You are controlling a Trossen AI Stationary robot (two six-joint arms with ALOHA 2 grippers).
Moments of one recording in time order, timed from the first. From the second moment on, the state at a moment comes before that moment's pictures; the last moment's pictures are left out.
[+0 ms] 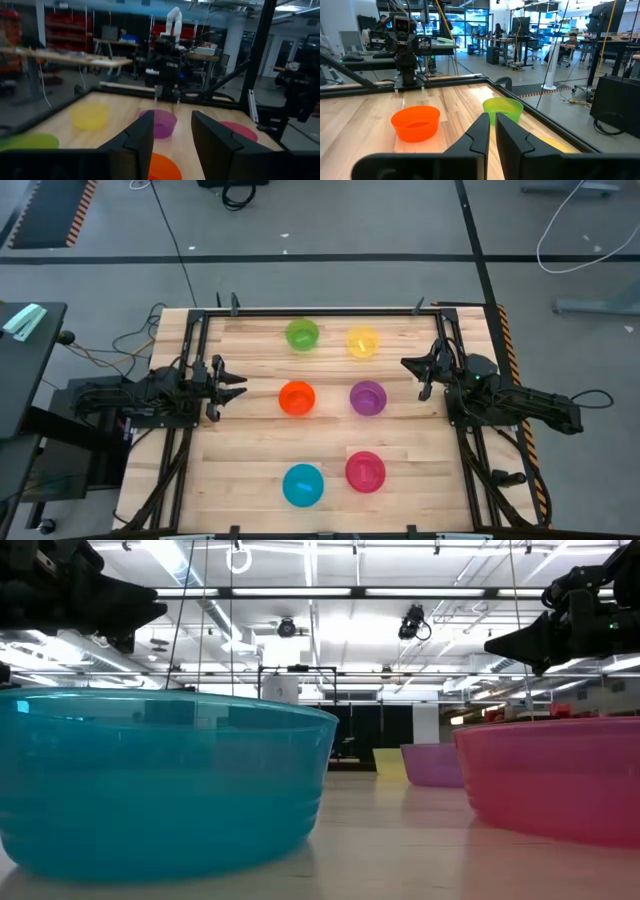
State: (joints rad) left arm 0.01 0.01 0.04 0.08 -0.09 -0.09; right arm -0.32 0.00 0.02 -0.01 0.03 -0.02
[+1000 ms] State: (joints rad) left arm 0.01 0.01 0.04 0.31 -0.09 -0.13; right arm -0.32 0.00 0.02 0.06 0.03 0.30
